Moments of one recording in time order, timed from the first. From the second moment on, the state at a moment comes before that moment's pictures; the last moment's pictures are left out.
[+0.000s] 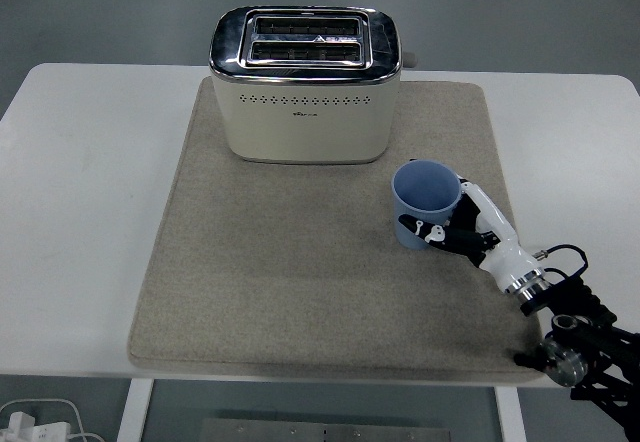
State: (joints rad) left arm -0.05 0.00 -0.09 -0.23 -0.05 -0.09 0.18; right arm 0.44 -0.39 0.49 1.22 -0.61 -0.09 0.61
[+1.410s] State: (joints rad) left arm -0.05 0.00 -0.09 -0.23 -0.05 -0.09 0.18; right arm 0.69 -0.17 0.33 1.07 -0.57 -0.11 0.61
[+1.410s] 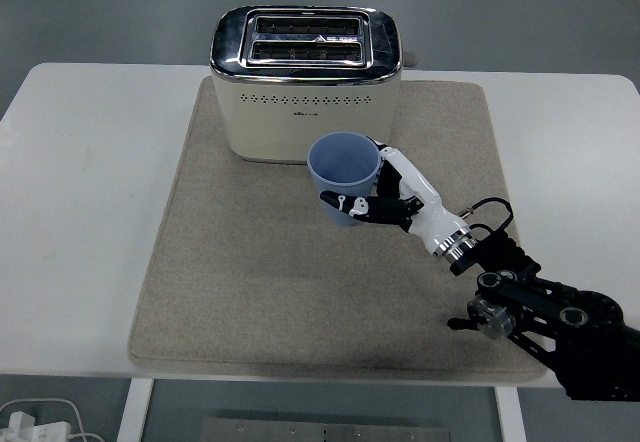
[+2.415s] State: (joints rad) left arm -0.05 0.00 -0.09 -0.23 -0.05 -0.09 0.18; right arm 0.78 0.00 0.26 0.89 -0.54 -0.11 0.61
